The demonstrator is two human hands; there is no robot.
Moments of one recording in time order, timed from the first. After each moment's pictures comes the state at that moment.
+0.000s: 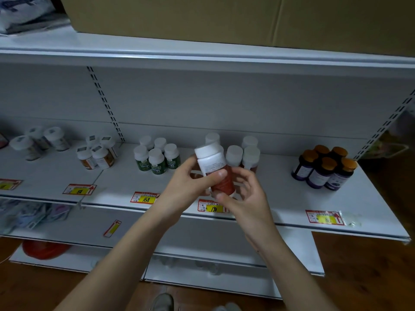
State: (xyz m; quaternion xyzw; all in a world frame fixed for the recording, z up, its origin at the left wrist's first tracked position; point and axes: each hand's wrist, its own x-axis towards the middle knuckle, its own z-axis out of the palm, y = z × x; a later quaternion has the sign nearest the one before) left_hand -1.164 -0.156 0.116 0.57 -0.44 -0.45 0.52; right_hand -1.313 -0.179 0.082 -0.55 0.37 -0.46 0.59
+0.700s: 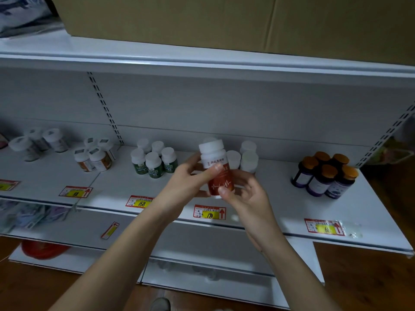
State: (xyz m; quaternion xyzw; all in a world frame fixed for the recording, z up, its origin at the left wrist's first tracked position) left_hand -1.169 -0.175 0.122 0.56 -0.43 -0.48 0.52; right_hand -1.325 -0.204 0.080 -0.55 0.37 -0.44 0.61
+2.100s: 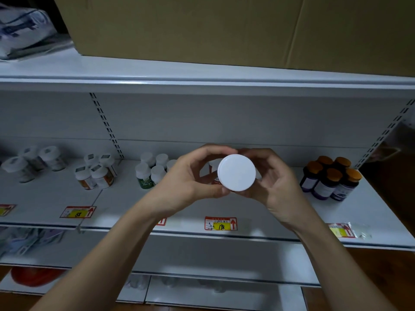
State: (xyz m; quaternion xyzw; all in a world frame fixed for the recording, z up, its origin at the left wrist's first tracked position) left_hand -1.129 -0.173 0.162 0.39 -0.60 -0.47 0.51; right_hand -1.323 -0.222 0.143 -0.63 0.21 -0.47 0.58
